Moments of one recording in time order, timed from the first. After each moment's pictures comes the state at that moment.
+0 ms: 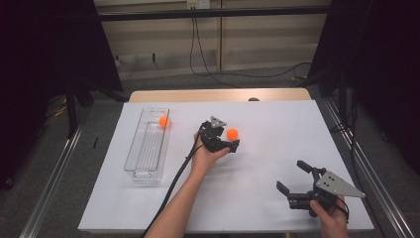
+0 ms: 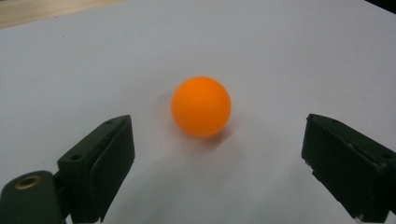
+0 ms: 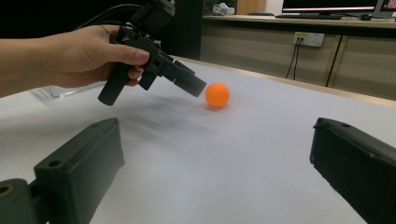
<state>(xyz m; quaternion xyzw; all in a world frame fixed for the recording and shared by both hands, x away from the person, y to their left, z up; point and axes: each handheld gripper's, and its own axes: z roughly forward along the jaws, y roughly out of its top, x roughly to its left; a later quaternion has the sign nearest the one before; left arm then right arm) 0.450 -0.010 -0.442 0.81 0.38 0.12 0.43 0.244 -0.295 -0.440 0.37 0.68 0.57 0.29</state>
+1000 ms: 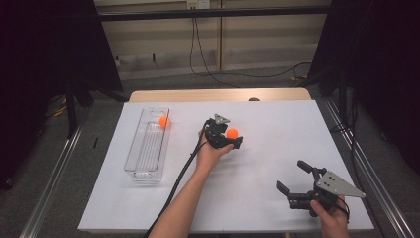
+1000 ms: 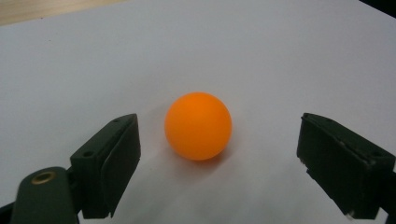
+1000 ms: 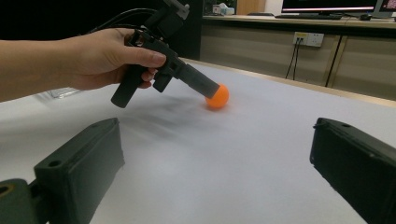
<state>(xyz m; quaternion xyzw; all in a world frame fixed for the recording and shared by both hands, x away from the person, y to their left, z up) 0.462 -0.023 -0.447 0.81 0.38 0.11 0.43 0.244 -0.296 -0.440 0.37 0.68 0.57 0.29</state>
